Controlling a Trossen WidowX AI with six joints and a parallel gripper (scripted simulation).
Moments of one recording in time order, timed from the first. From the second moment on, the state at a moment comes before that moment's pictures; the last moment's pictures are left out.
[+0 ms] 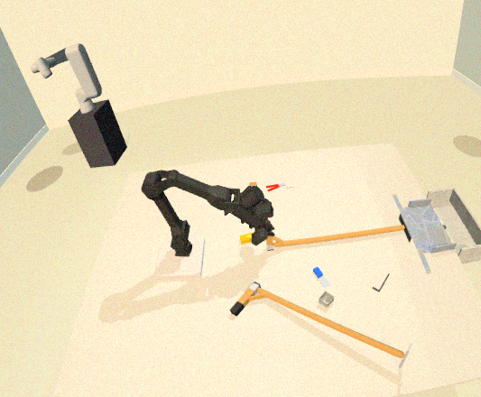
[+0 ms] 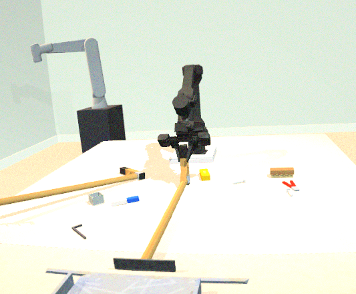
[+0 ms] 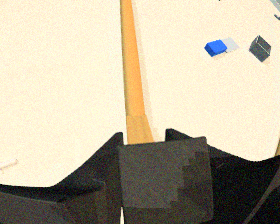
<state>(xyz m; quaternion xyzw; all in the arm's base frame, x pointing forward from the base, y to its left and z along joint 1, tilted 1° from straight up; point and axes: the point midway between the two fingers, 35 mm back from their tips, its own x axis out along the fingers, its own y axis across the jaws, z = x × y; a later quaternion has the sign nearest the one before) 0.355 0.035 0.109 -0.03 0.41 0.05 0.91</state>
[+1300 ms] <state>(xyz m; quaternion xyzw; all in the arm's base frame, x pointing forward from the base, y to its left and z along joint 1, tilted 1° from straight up) 0.416 0.042 0.113 -0.03 0.41 0.05 0.91</state>
